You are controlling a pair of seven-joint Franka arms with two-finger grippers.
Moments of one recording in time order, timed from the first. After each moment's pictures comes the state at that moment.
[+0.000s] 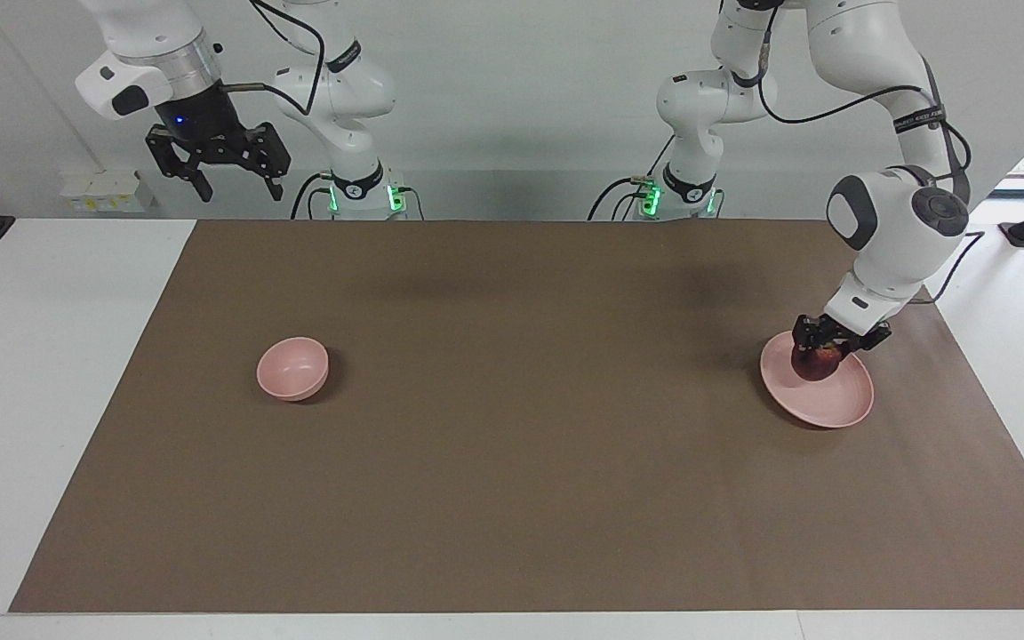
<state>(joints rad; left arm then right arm) 0.04 0.10 0.04 -2.06 0.02 2.18 0.23 0.05 -0.09 -0.04 -1.55 0.01 1.45 0.03</state>
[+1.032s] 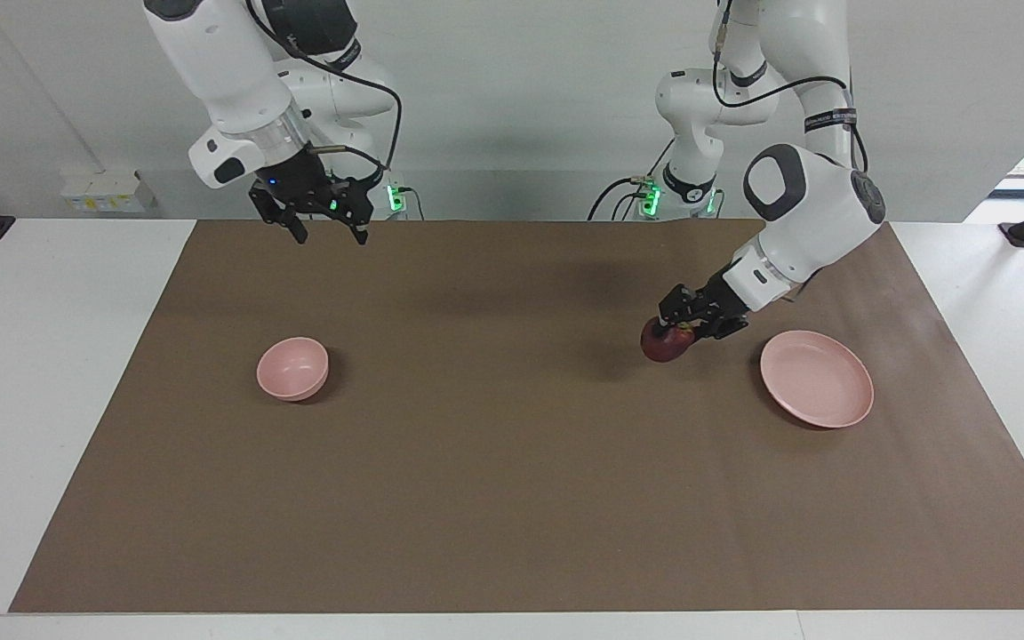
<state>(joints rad) -0.14 0.08 -0.10 -2.03 -0.67 2.13 0.17 0.20 -0.08 -0.03 -1.79 0.19 1.71 0.38</state>
